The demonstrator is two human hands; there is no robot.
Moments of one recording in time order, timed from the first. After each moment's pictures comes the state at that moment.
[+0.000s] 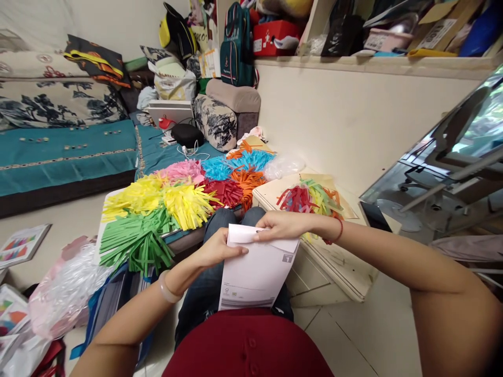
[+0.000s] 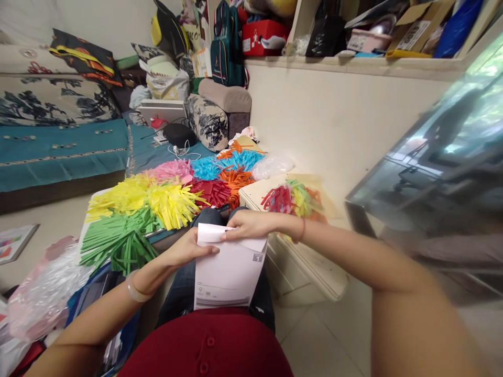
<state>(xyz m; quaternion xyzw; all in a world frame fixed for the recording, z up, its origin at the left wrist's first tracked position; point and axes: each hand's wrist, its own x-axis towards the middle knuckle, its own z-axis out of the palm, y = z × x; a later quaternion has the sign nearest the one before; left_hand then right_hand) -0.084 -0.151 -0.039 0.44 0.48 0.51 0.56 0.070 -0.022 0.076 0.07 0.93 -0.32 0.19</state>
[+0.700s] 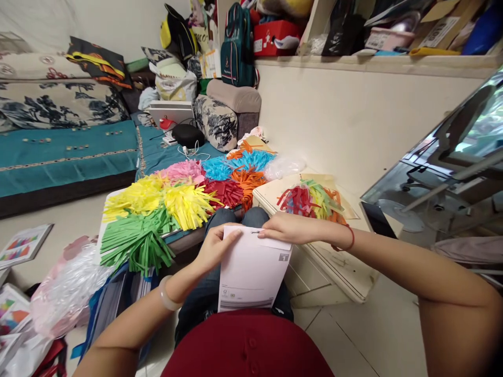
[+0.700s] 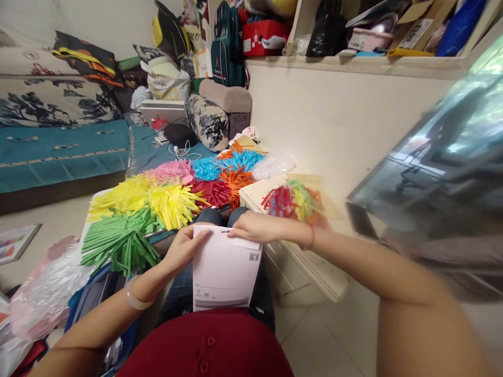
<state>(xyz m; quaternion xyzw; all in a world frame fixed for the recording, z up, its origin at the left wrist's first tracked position) -0.073 -0.157 -0.031 0.43 0.55 0.61 0.38 0.083 -0.026 0.080 0.08 0.96 -0.23 0.14</state>
